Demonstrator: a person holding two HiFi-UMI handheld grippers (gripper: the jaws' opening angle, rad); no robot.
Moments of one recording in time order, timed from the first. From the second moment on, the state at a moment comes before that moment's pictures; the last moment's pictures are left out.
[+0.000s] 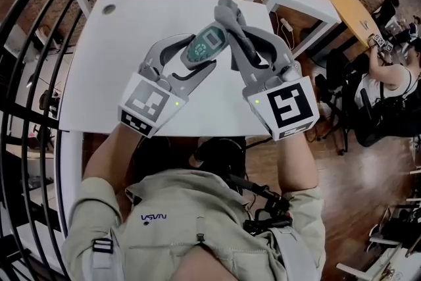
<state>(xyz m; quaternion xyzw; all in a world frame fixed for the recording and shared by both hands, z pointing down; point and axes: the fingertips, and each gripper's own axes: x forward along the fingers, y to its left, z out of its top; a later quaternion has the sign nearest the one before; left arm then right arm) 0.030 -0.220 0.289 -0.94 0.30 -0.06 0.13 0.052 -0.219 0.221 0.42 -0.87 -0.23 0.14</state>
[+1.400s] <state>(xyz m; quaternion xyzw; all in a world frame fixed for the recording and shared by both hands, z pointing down) 0.012 -0.225 0.244 -0.94 0.12 0.17 -0.29 0.012 -0.185 0.261 0.27 -0.93 -0.22 0.11</state>
